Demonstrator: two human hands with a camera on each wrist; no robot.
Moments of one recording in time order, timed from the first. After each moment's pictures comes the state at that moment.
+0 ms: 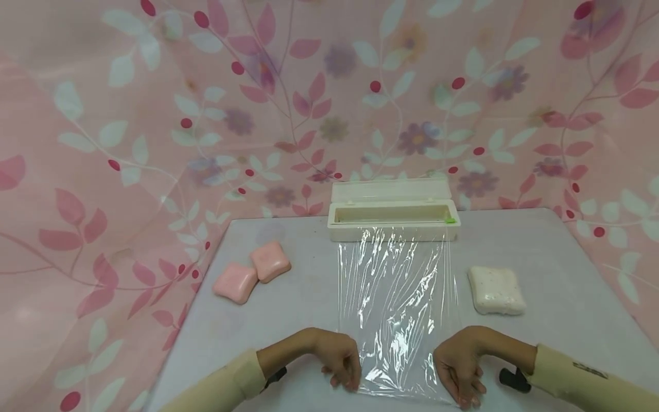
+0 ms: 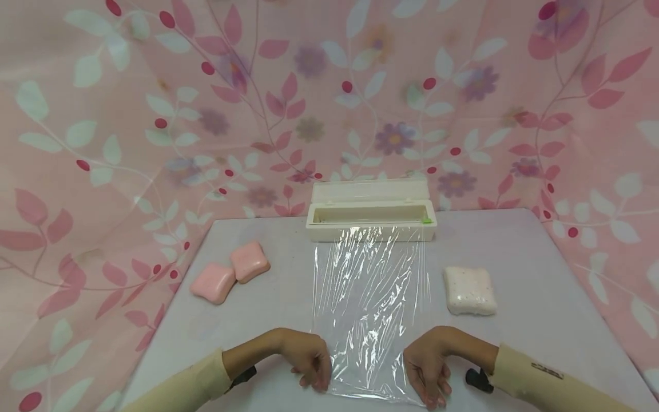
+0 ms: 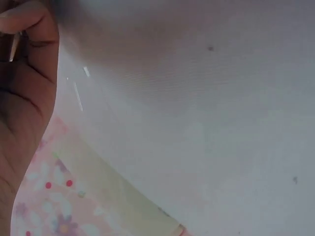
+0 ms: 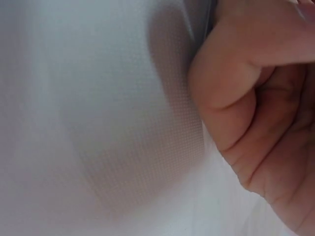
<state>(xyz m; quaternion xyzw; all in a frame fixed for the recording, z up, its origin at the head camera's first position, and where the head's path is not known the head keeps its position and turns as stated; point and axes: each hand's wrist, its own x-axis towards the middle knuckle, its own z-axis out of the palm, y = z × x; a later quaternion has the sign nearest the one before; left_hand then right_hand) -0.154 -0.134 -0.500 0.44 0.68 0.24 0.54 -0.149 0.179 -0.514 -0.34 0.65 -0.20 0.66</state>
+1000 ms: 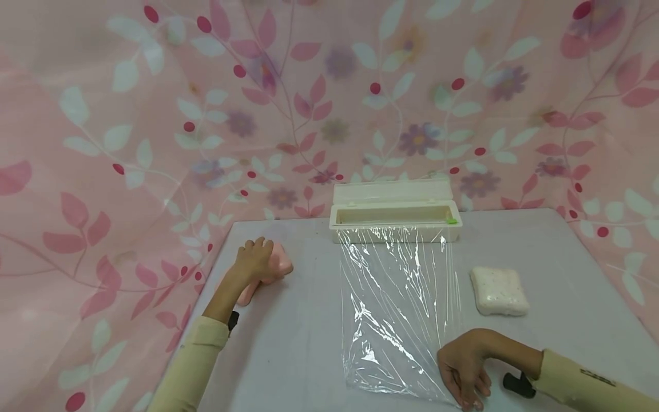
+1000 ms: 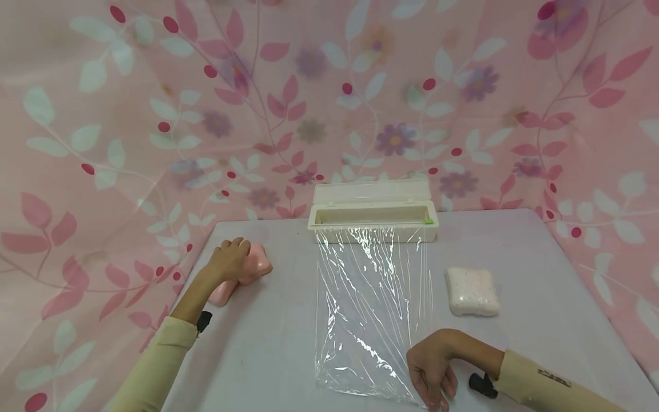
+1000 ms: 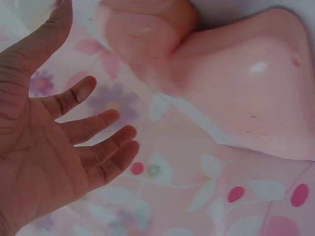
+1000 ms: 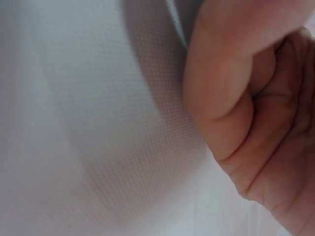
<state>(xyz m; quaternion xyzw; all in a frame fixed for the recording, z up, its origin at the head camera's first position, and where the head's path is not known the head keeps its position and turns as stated) -0.270 -0.293 -0.447 0.13 0.99 -0.02 0.03 -0.143 0.181 -0.515 -0.32 0.68 -0.18 0.63</state>
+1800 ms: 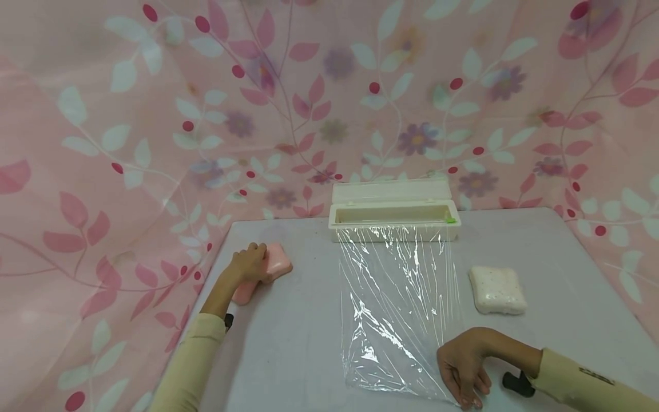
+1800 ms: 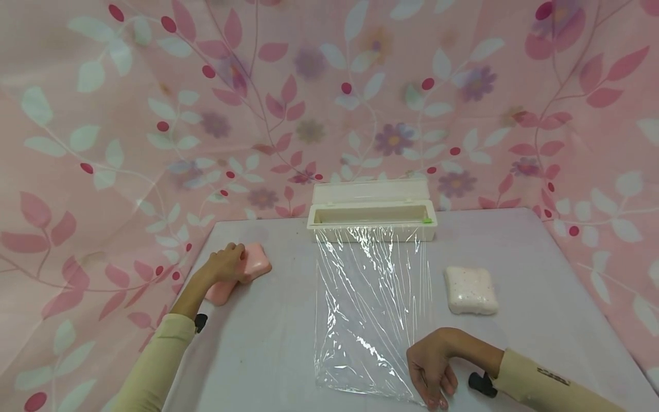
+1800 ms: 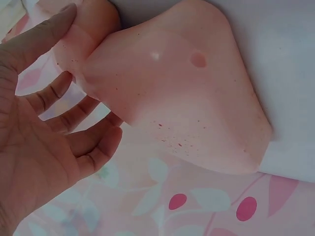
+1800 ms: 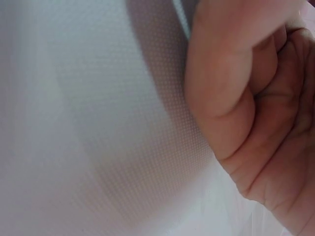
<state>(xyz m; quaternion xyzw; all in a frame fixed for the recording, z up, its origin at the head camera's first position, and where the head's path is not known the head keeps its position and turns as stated) -0.281 -0.324 -0.471 0.12 0.99 0.04 0.07 -0.143 0.181 -0.514 -0.29 0.68 -0.18 0.65</state>
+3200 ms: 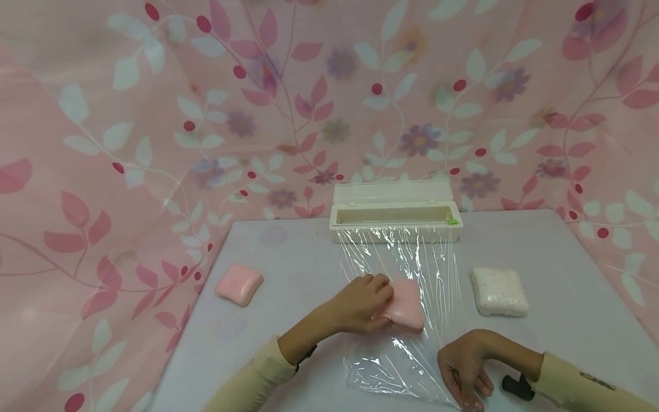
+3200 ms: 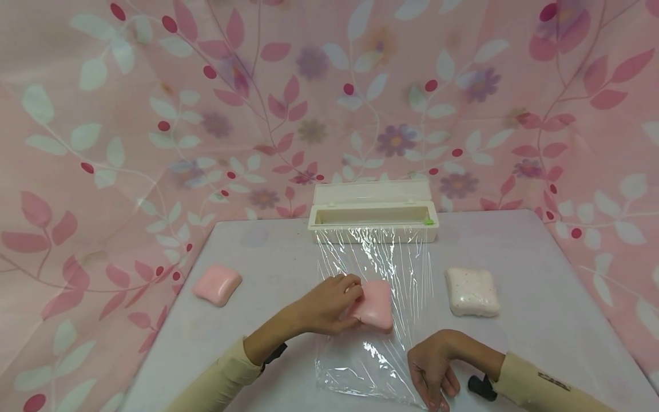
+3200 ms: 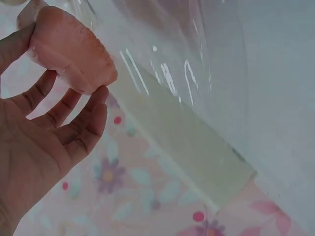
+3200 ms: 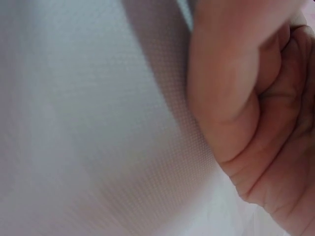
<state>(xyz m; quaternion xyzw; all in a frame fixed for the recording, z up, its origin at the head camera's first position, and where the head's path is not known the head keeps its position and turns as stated) -0.190 -0.091 -0.459 0.52 0.85 0.02 -0.09 -0.145 0.180 -0.516 -0.27 0.66 -0.21 0.67</state>
